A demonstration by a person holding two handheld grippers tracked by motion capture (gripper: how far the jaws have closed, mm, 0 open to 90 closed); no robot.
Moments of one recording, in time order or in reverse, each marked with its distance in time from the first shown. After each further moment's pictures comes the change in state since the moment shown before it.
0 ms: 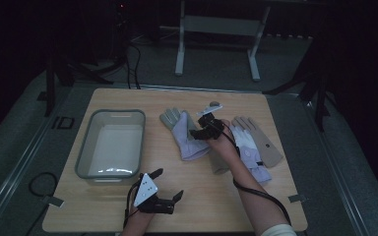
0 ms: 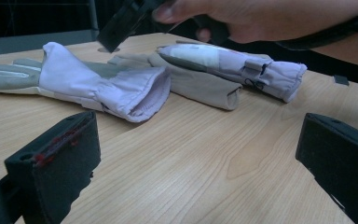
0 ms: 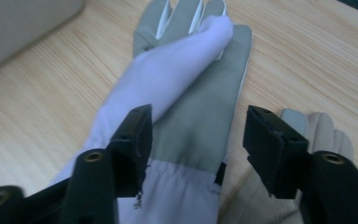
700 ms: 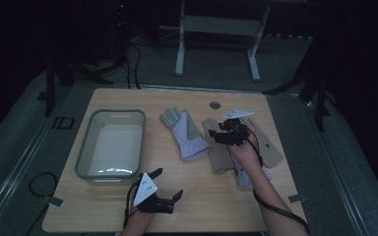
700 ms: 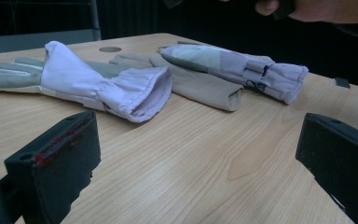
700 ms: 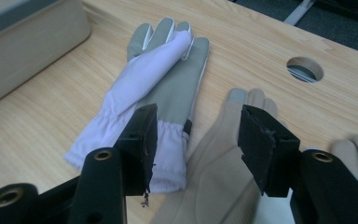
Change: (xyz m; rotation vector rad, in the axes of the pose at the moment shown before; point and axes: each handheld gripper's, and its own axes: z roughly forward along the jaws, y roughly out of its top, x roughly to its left) left arm 0.002 0.000 0.000 -0.002 0.003 -0.013; right arm -0.014 -0.030 -0.083 -0.122 -0.031 0.069
